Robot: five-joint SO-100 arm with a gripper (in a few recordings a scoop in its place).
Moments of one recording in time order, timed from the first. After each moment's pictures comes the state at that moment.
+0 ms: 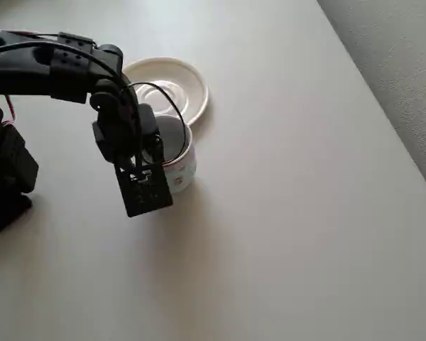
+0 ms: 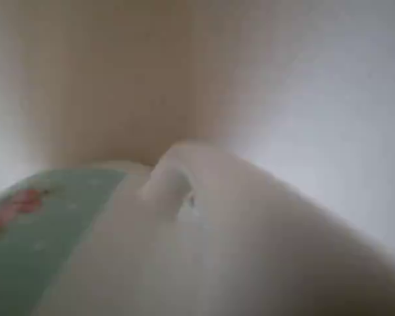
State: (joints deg) arm 15.3 90.4 107.6 71.9 -16.5
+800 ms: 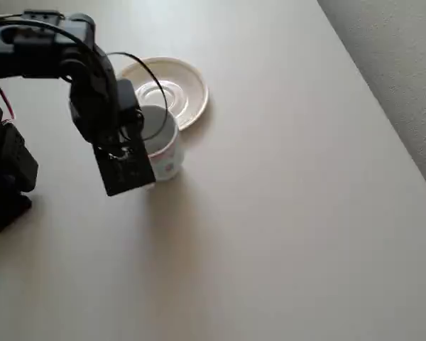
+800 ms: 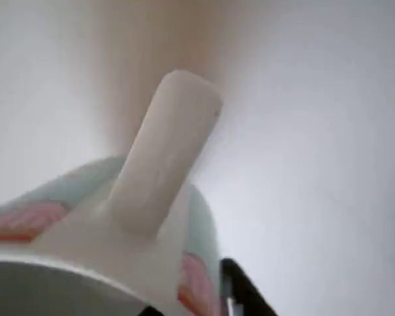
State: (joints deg) arm 8.9 110.8 107.6 86.9 -14.9
